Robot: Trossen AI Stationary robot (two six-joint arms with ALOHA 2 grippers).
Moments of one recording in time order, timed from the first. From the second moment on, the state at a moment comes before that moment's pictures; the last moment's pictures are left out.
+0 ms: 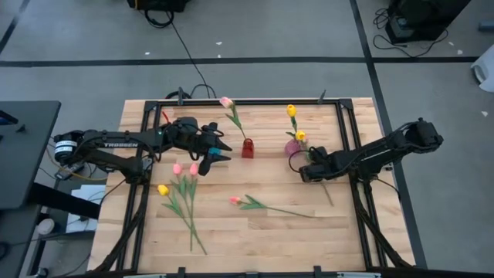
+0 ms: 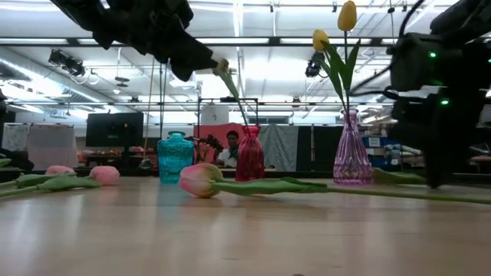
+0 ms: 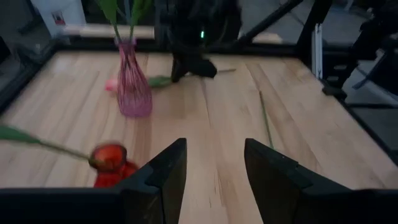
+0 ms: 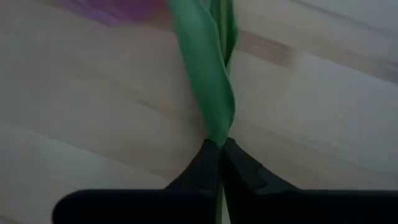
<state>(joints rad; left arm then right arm) 0.23 1.16 0.70 0.10 0.34 0.05 0.13 1.29 0.49 -0.75 0.36 1.39</state>
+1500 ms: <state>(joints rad) 0.12 1.12 0.70 0.44 0.50 -0.01 0.51 1.26 1.15 -0.14 1.04 0.16</state>
